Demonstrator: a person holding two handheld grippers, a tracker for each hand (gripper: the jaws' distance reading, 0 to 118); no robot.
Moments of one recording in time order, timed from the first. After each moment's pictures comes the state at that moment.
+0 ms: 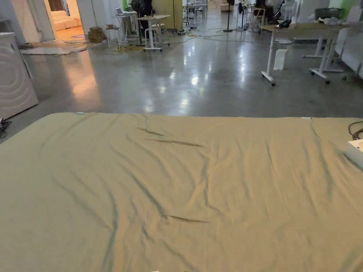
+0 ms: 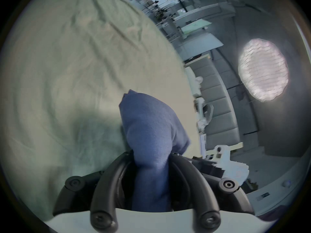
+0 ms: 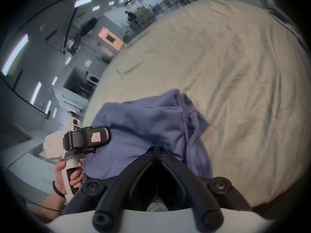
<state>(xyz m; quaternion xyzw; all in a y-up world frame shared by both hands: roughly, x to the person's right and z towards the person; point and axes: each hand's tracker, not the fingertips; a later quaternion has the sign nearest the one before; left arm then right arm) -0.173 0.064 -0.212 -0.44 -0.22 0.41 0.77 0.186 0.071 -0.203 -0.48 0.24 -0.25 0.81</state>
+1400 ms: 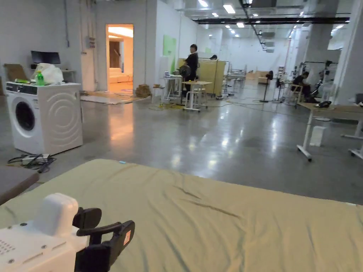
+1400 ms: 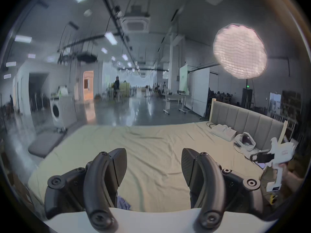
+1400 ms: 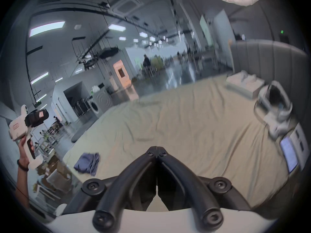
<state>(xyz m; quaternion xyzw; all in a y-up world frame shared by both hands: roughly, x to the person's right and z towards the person) -0.284 0.369 -0.098 -0.09 -0.03 0.02 1.00 0.211 0.256 -0.170 -0.22 0.19 -0.13 0.95</state>
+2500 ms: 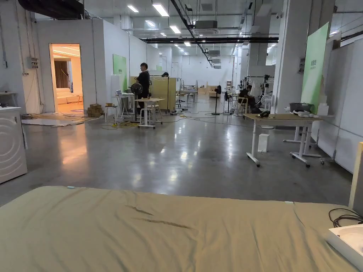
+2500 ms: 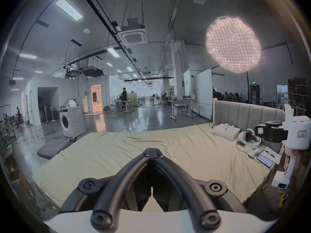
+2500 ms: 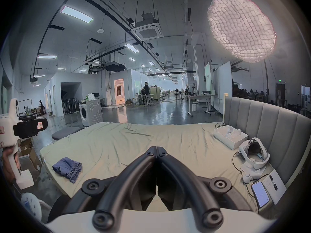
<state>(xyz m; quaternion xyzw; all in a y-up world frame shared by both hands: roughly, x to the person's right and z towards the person) -0.157 0.326 -0.057 -0.07 0.02 -0.02 1.00 0.192 0.296 -0.128 -0.07 0.15 -0.01 0.99</state>
